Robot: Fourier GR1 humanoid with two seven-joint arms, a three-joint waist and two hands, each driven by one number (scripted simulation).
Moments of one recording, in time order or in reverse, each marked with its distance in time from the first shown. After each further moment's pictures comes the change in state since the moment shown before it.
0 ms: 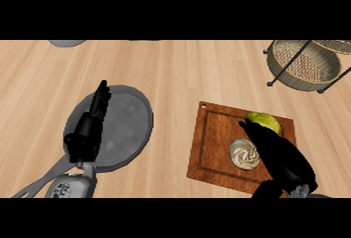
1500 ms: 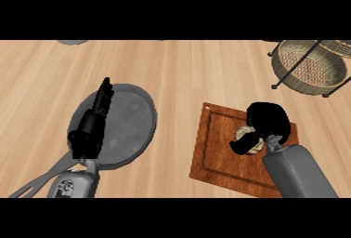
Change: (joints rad) left arm -0.027 -0.017 0.011 0.019 -0.018 -0.018 -0.010; right arm -0.299 0.059 -0.086 0.495 0.337 -0.061 -0.015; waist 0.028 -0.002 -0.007
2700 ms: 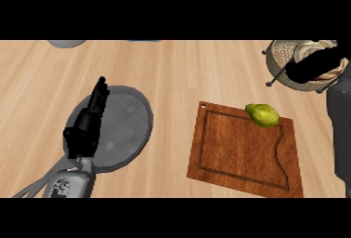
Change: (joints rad) left arm -0.004 0.012 0.023 0.000 0.003 0.001 0.019; right arm -0.493 -0.113 -0.302 -0.249 0.029 0.299 0.212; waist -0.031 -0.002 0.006
